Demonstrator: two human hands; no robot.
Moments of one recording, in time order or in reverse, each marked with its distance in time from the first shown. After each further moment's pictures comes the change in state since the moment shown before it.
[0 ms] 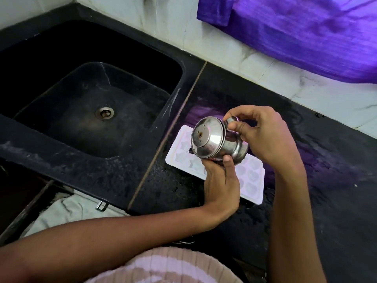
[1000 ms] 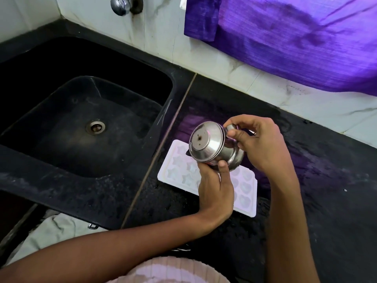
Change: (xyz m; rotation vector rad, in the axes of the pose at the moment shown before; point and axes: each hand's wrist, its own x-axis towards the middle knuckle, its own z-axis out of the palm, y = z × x) left_hand 0.014 0.015 0.002 -0.013 -0.016 0.106; right_hand 0.010 0.009 -0.009 0.115 0.112 0.096
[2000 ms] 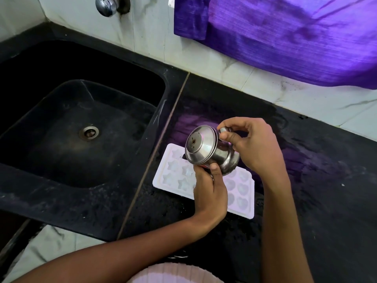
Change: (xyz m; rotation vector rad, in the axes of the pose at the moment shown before) left_hand 0.006 0.001 -0.001 -0.012 -0.035 -0.072; right_hand 0.007 0.003 0.001 -0.027 0.007 0.071
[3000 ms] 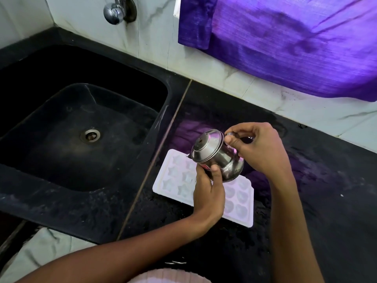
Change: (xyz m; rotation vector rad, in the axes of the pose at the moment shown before) left_hand 0.012 0.000 -0.002 -0.048 -0.048 -0.063; right_hand 0.014 0.016 -0.007 -0.021 0.008 -0.005
